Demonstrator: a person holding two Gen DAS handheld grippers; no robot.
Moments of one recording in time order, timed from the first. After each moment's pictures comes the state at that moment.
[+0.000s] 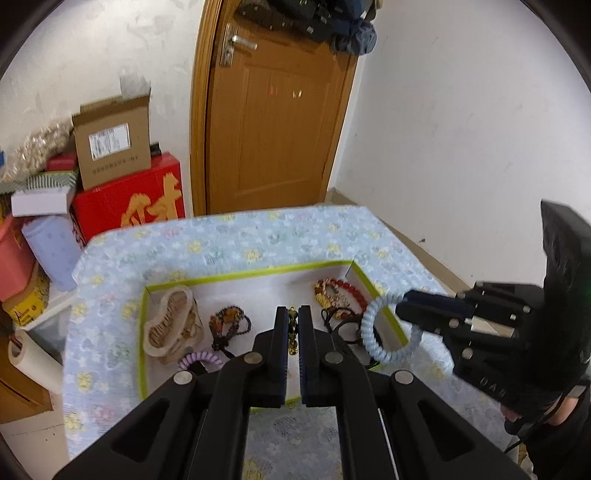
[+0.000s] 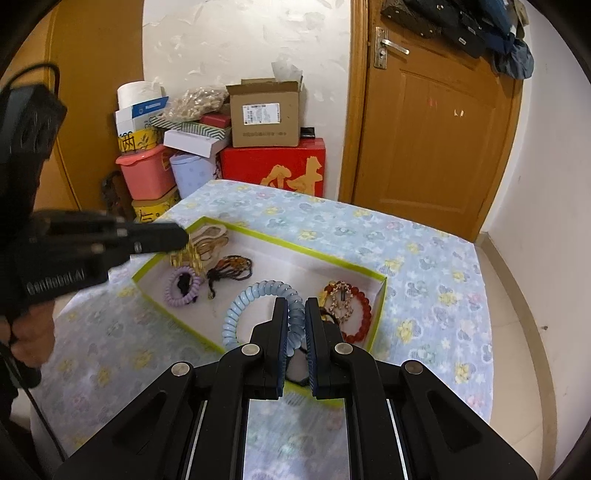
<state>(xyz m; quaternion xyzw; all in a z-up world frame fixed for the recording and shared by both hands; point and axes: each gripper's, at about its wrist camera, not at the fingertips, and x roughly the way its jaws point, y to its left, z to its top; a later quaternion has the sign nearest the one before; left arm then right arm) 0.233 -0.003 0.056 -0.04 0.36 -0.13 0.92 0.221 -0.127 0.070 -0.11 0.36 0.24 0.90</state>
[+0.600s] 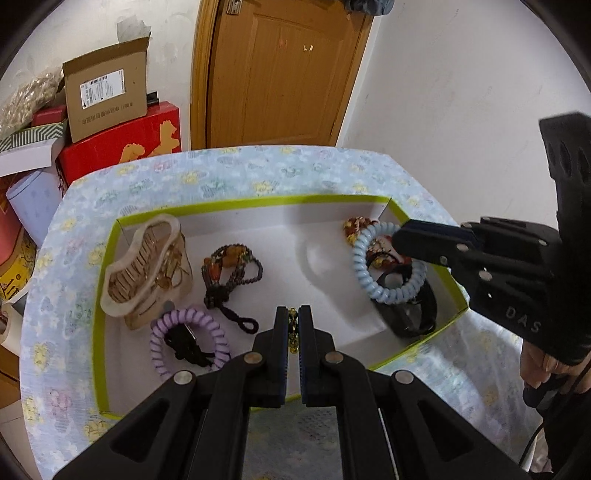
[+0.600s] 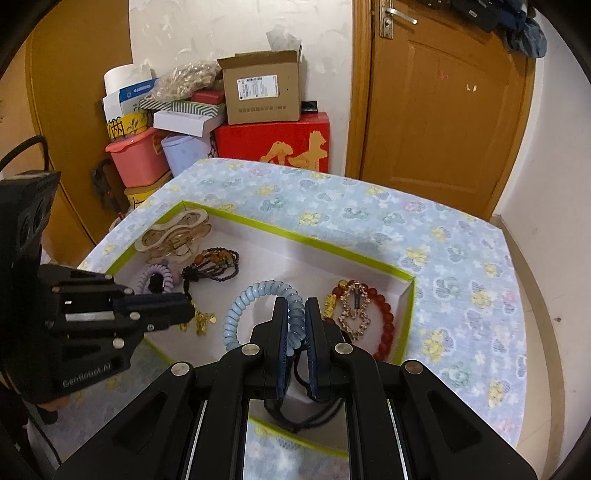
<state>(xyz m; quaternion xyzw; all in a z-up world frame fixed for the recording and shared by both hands) 0.259 -0.003 -0.020 -0.04 0.43 -0.13 0.89 0.271 -0.107 0.029 -0.11 0.40 0.24 0.88</state>
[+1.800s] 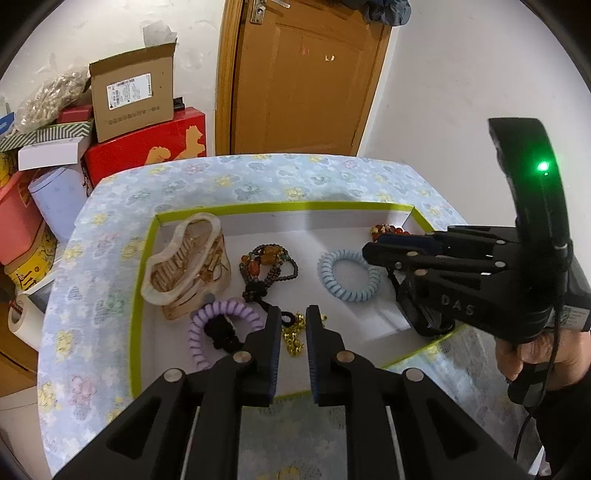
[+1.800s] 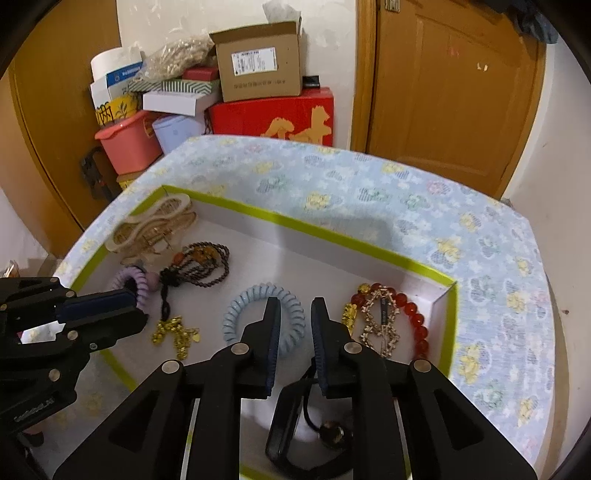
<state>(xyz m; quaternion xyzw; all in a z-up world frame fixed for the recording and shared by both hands) 0.244 0.015 -0.013 -0.04 0.41 -0.08 0.91 0.303 -0.085 0.002 -0.11 0.44 0.24 0.86</state>
